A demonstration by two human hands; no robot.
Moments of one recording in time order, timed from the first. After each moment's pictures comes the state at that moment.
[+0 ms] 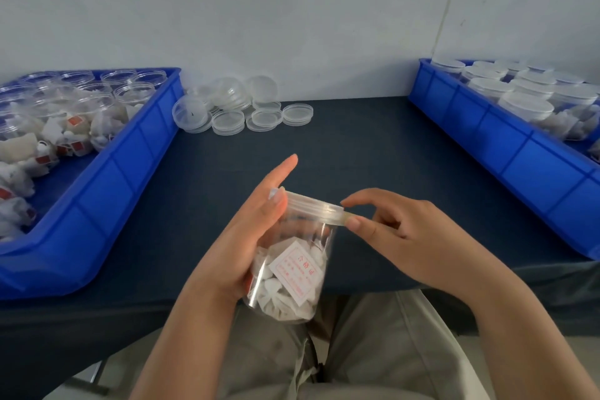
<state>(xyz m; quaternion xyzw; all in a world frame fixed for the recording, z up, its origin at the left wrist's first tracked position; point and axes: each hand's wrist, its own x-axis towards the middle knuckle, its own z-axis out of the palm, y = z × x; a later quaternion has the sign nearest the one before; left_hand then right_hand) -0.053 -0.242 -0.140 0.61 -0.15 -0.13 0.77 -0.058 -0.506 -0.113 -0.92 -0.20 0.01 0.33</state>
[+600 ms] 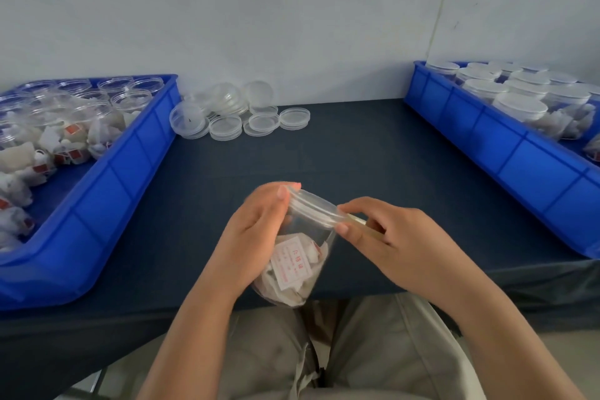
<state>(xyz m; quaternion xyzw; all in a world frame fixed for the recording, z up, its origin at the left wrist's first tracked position) -0.055 -0.254 -0.136 0.80 -0.06 0.04 0.60 -0.067 -0.490 -0.117 -0.94 -0.16 -0.04 0.30</state>
